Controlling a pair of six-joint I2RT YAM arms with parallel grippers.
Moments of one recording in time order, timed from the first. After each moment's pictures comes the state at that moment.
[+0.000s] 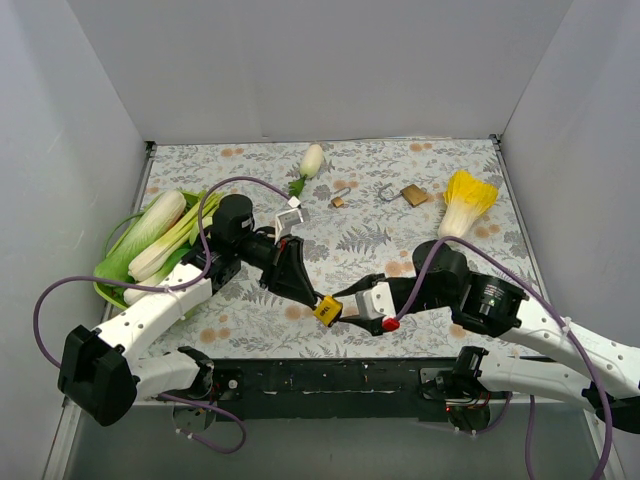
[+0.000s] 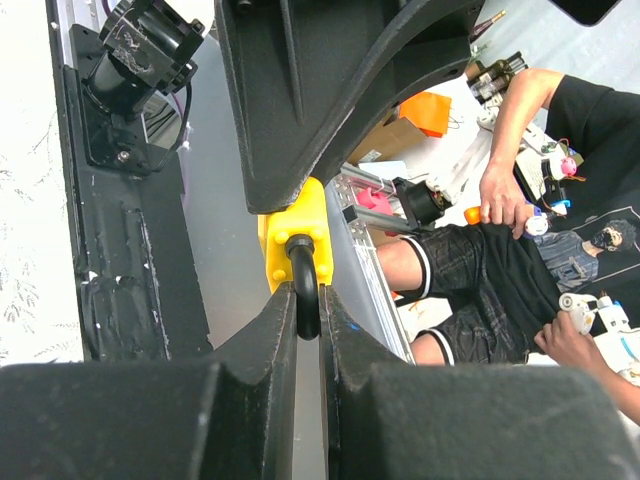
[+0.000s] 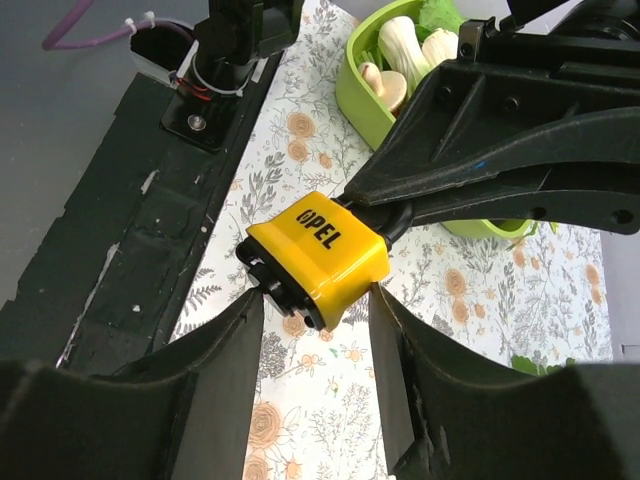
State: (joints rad) left arm -0.58 1.15 0.84 0.07 1.48 -0.57; right arm 1.11 0.85 0.93 -0.41 -0.57 -0.68
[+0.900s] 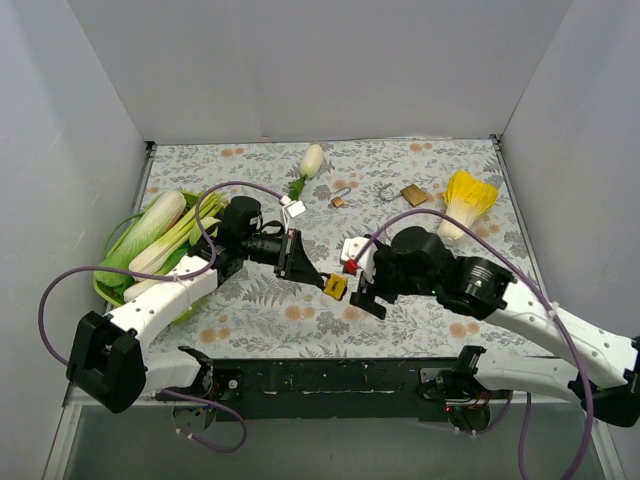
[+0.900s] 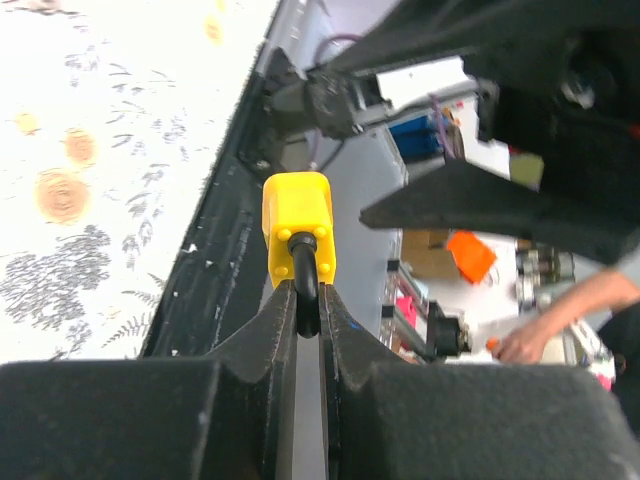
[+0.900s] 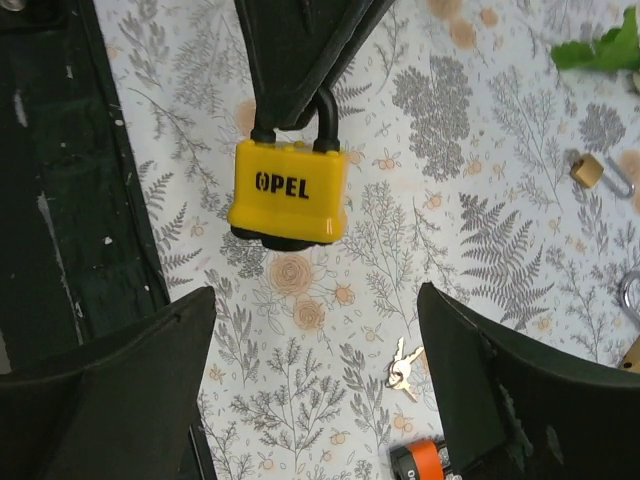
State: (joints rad) left arm -0.53 1.21 0.84 -0.14 1.13 -0.60; right arm 1.05 0.91 1.03 -0.68 -0.18 -0.36
